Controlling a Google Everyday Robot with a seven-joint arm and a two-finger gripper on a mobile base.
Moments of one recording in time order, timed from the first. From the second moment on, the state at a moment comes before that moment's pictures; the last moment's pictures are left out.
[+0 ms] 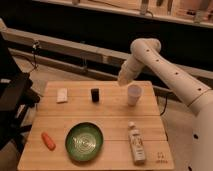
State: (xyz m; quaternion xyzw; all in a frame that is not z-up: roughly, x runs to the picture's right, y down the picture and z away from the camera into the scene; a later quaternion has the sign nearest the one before) arm 0.104 -0.030 0.798 -0.23 -0.21 -0.17 0.94
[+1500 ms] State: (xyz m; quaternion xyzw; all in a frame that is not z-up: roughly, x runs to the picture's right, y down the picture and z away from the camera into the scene) arm 0.082 -0.028 0.823 -0.24 -0.21 -0.18 0.93
